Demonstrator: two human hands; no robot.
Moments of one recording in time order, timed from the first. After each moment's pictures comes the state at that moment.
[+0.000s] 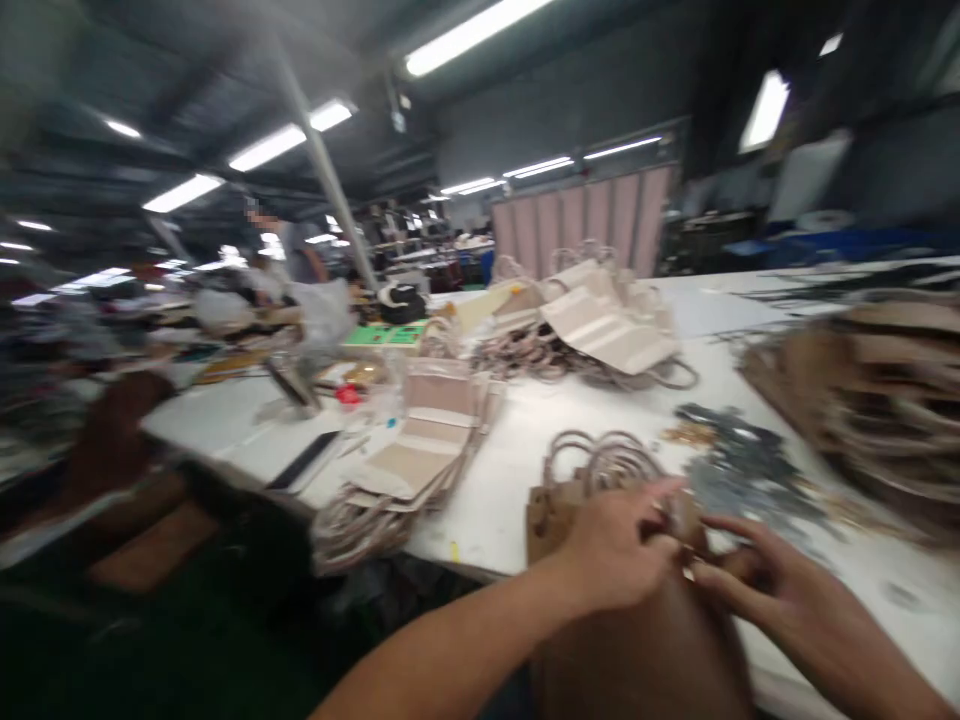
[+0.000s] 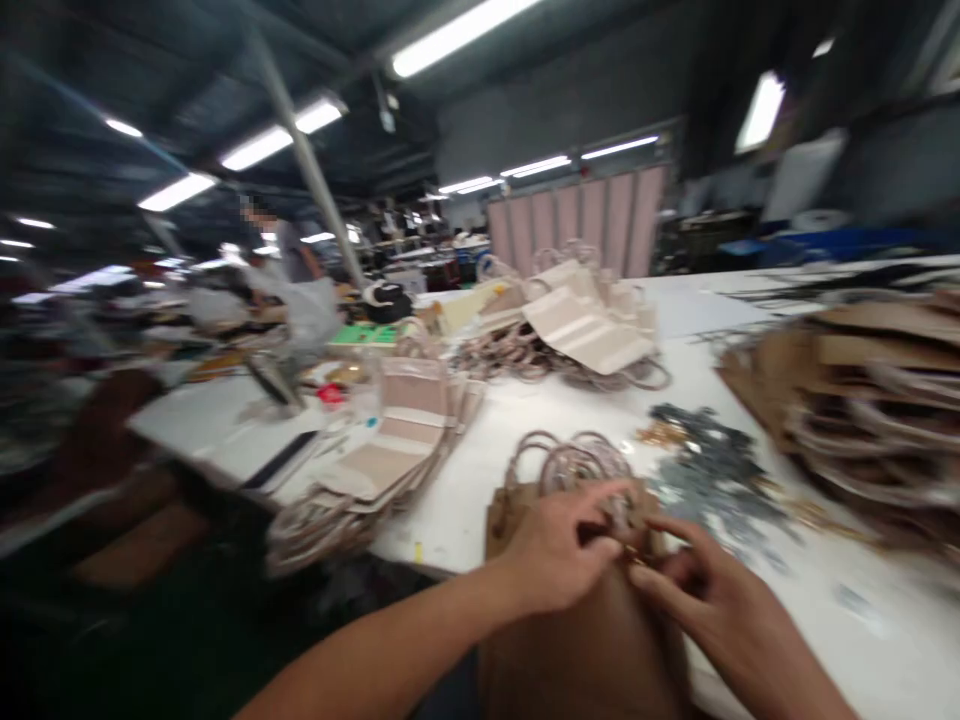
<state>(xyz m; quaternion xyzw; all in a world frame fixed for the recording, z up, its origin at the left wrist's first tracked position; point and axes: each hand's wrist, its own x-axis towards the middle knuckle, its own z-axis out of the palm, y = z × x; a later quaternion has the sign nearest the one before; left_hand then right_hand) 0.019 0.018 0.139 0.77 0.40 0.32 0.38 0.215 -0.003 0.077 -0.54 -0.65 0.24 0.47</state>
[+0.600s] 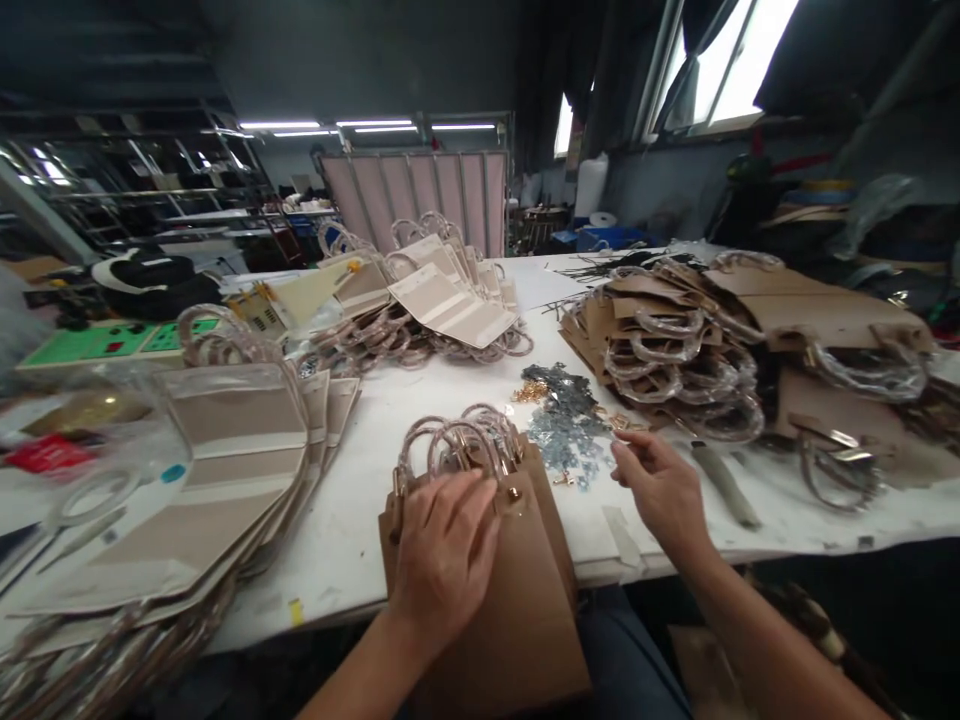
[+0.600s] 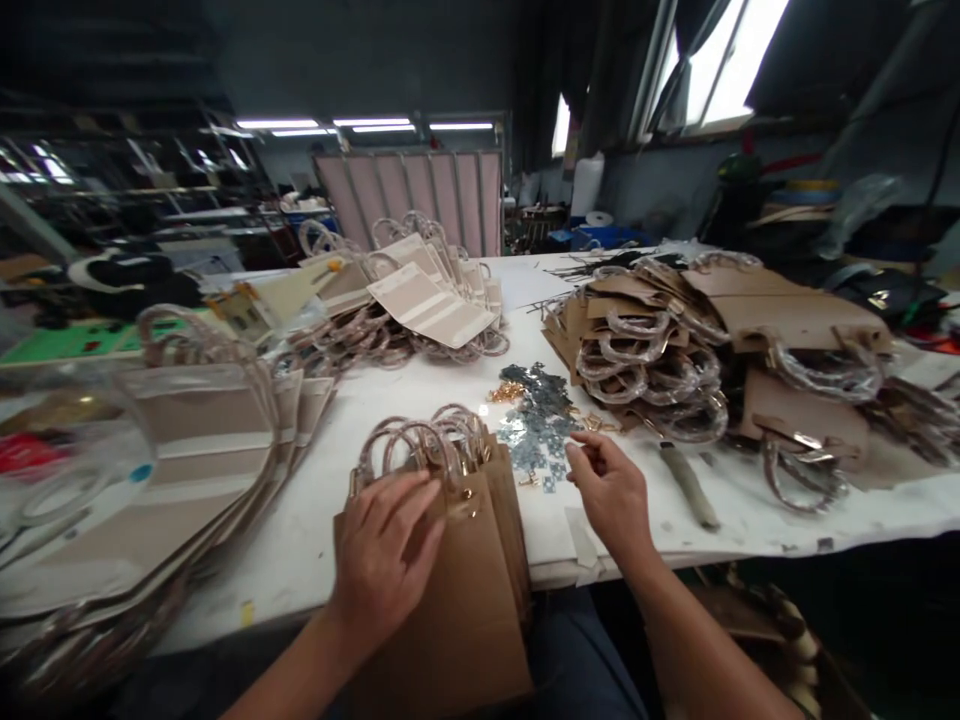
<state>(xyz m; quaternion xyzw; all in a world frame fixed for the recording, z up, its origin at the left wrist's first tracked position) 0.004 0.034 0.094 0.85 0.31 0.42 -0.07 0.294 0.008 0.070 -0.66 -0.45 0.15 0.58</state>
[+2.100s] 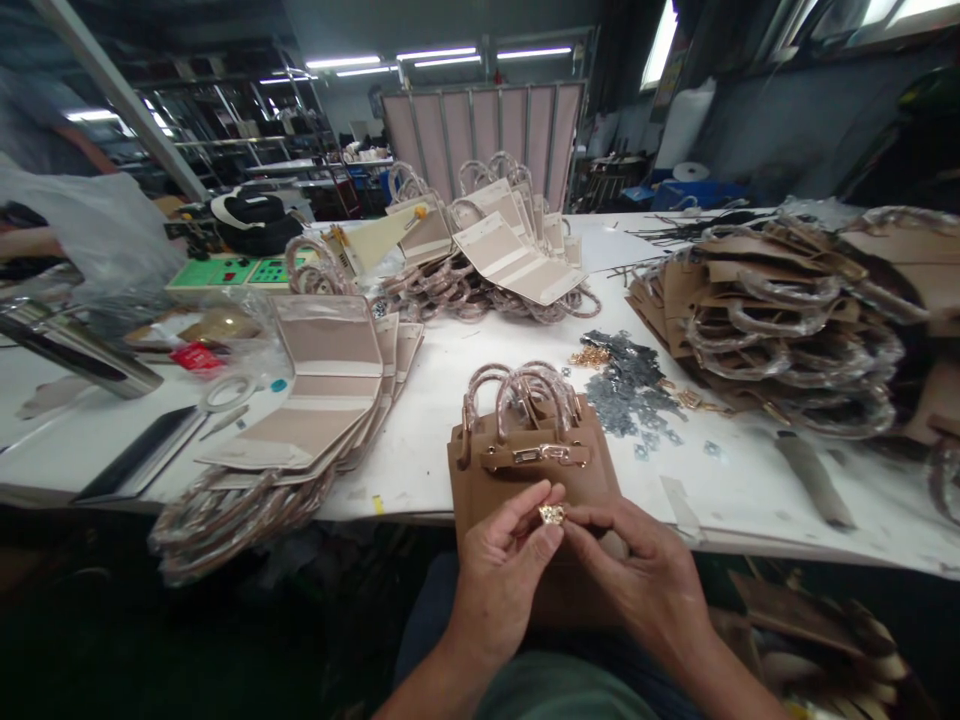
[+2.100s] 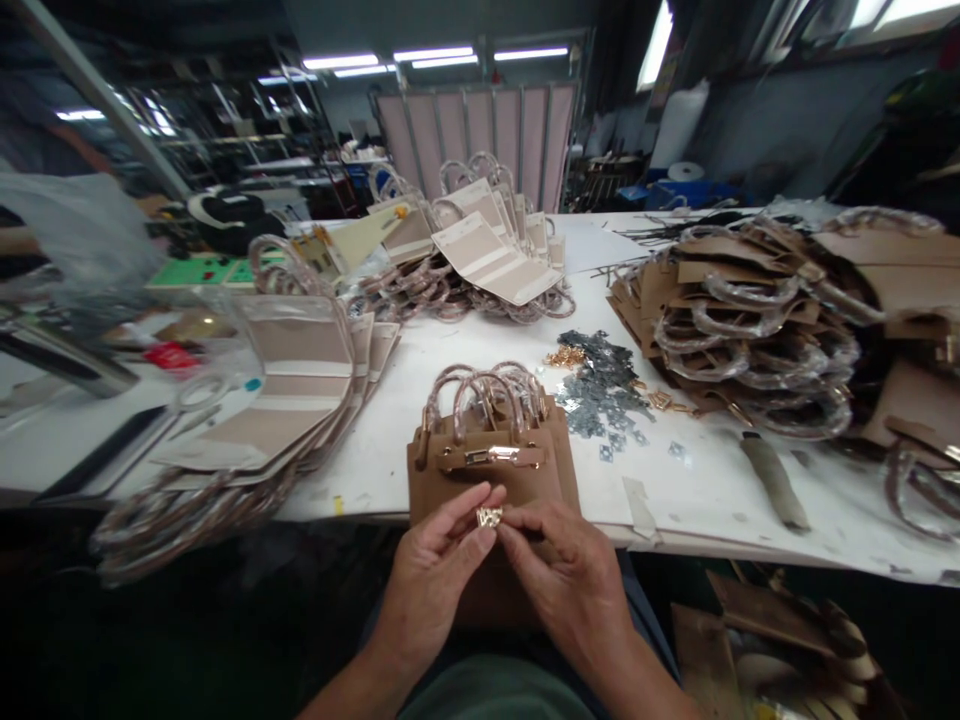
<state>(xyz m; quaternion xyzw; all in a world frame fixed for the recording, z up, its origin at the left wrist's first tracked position) -0.008 -0.056 0.080 0.43 0.39 0.49 0.65 0.155 -0.070 0.088 -0.49 -0.66 0.23 0.52</state>
